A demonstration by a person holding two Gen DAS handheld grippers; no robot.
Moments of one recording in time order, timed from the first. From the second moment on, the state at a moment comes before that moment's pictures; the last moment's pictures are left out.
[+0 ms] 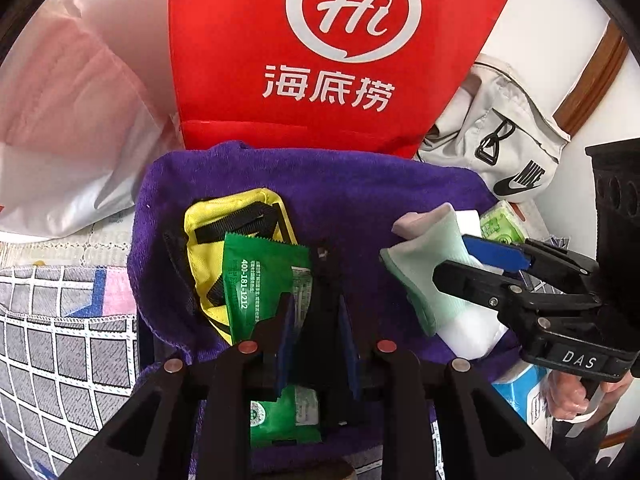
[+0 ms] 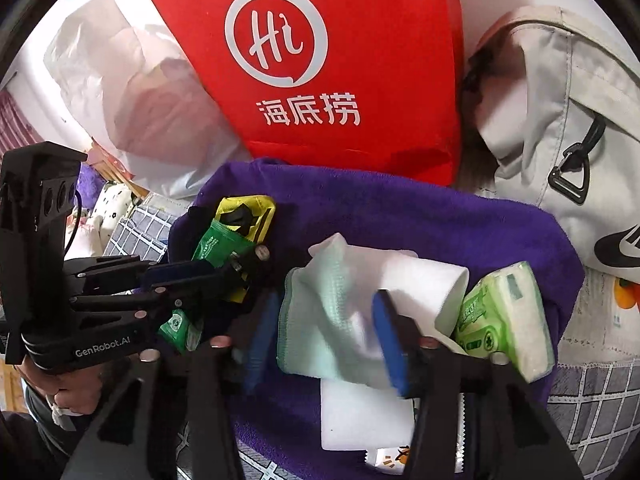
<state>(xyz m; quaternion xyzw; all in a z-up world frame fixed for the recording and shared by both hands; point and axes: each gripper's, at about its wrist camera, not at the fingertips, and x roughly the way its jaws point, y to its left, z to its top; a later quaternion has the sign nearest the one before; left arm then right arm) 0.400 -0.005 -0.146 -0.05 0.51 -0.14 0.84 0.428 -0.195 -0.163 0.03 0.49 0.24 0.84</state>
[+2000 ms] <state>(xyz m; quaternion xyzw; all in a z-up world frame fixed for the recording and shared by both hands) 0.114 0.079 -0.106 -0.13 0.46 -0.06 0.88 0.130 -0.162 -0.139 0.03 0.47 0.22 0.85</state>
